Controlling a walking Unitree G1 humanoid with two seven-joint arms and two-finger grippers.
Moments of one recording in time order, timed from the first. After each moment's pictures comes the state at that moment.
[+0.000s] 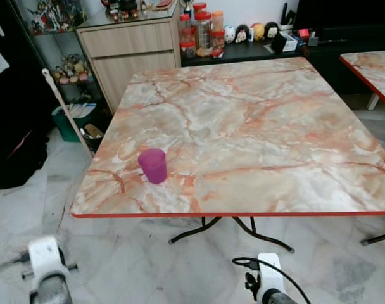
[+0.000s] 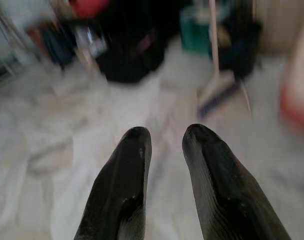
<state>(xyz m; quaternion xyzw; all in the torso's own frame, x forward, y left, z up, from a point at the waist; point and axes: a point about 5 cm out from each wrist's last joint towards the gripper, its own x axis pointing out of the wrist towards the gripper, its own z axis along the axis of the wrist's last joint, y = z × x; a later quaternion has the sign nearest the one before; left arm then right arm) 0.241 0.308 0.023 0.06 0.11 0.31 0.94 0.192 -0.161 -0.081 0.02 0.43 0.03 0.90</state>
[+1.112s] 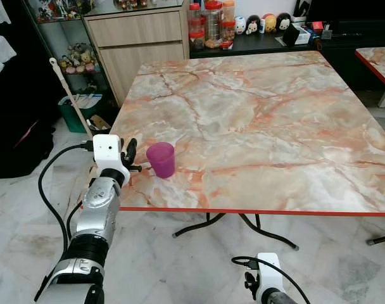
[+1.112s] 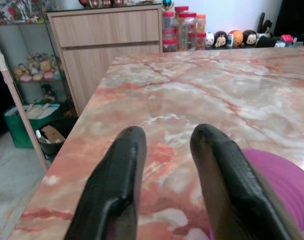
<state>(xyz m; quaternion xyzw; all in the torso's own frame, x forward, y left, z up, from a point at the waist) 0.356 0.178 0.138 -0.01 -0.05 -0.04 1.00 0.193 -0.162 -0.080 0.02 0.43 0.02 0.90</state>
